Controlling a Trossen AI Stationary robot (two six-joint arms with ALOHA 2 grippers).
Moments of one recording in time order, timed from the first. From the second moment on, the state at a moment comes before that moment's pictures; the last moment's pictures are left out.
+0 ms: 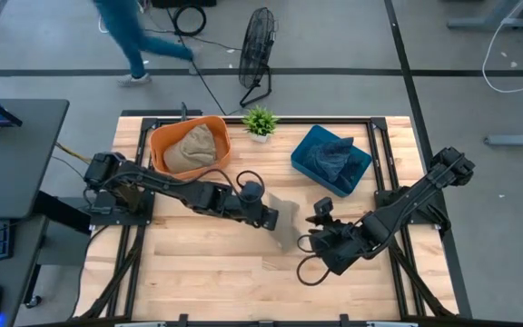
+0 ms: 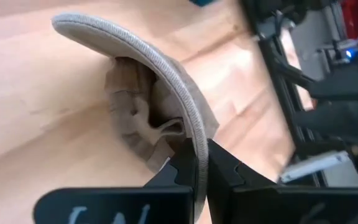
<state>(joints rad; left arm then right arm) -0.21 1.71 1.31 -0.34 -0.25 -1.27 0.63 1.52 1.22 -0.92 0.68 0.02</state>
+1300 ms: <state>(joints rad) -0.03 1.21 1.11 -1.11 -0.96 -1.47 0.55 1.52 1.22 -0.98 0.66 0.25</state>
